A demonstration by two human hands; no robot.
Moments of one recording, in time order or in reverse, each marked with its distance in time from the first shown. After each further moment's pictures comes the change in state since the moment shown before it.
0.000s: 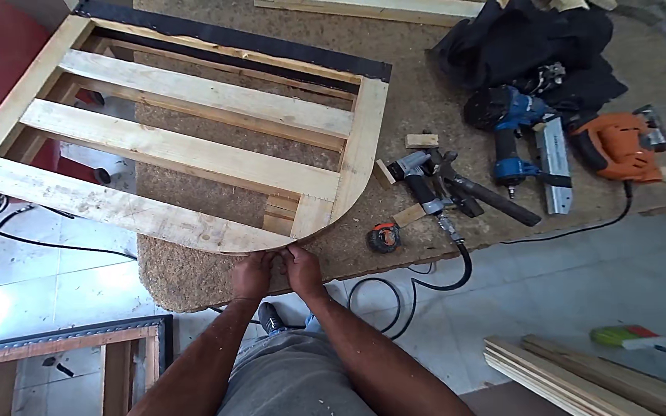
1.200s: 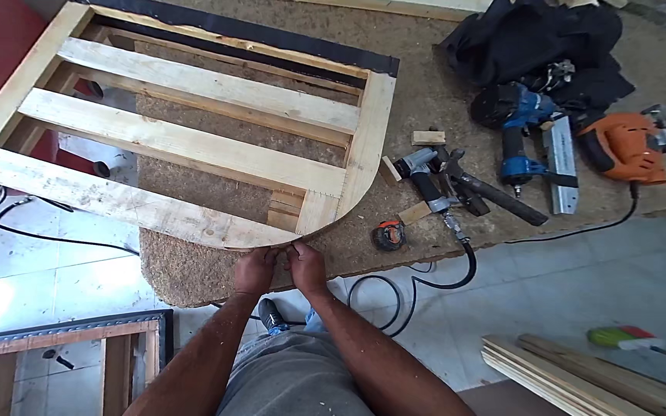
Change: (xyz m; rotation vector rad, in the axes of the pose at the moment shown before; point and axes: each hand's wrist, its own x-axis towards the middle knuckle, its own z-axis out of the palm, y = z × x) left_hand 0.005 -0.006 -0.005 0.009 -0.049 0.043; right_hand -0.005 -0.001 0.003 -0.007 0.089 -0.035
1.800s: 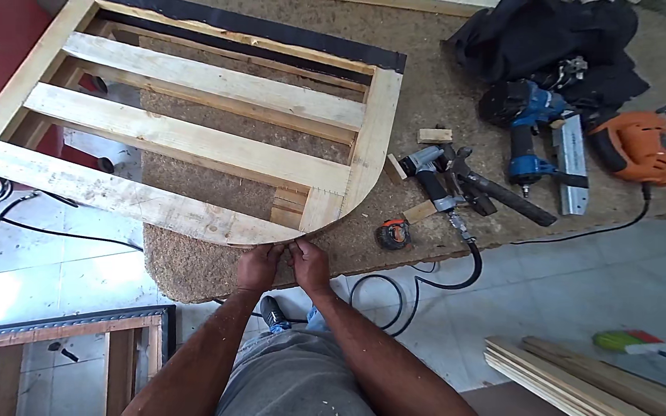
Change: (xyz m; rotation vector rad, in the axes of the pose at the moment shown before) left_hand 0.000 -0.004 0.000 -0.051 0.027 0.051; right_hand -0.002 0.006 0.001 0.006 0.071 -0.107
